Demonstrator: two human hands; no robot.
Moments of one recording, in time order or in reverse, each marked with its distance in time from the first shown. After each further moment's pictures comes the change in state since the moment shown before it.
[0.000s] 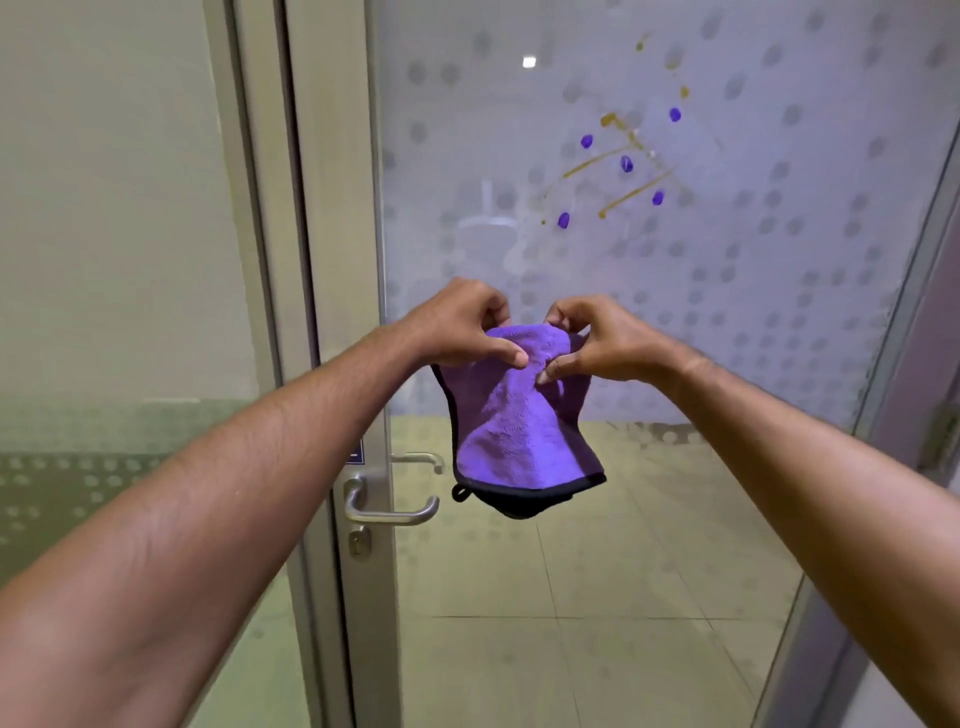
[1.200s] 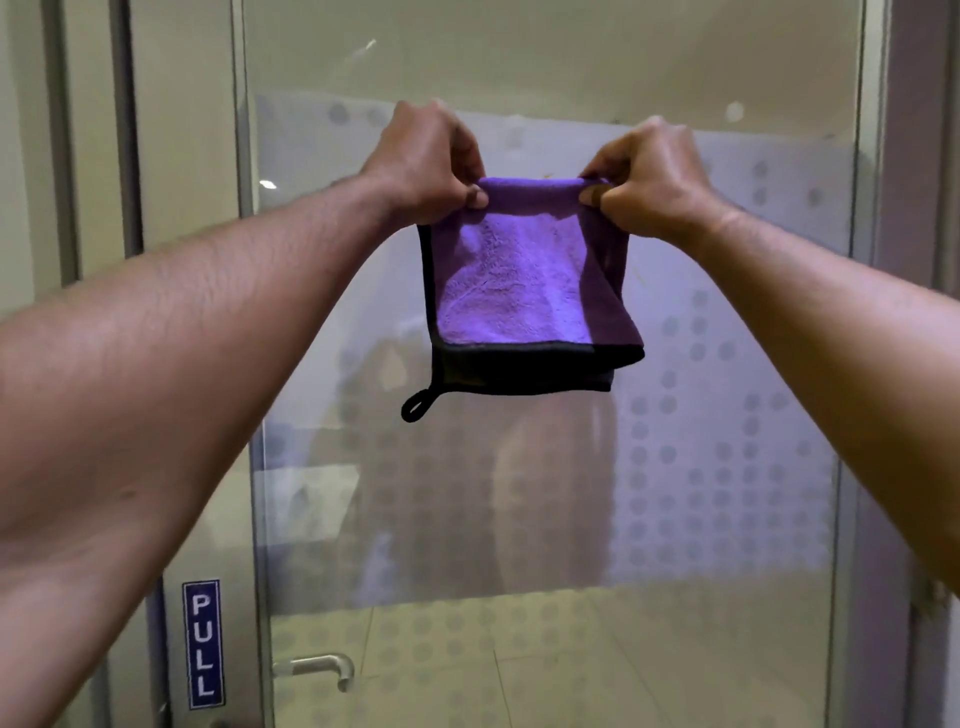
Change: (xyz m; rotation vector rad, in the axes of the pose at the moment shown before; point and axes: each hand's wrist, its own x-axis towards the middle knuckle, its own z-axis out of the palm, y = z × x) left_hand 0.204 0.061 -0.141 0.101 0.565 0.167; right_hand 0.112 -0.025 -0.233 -0.540 0.775 0.007
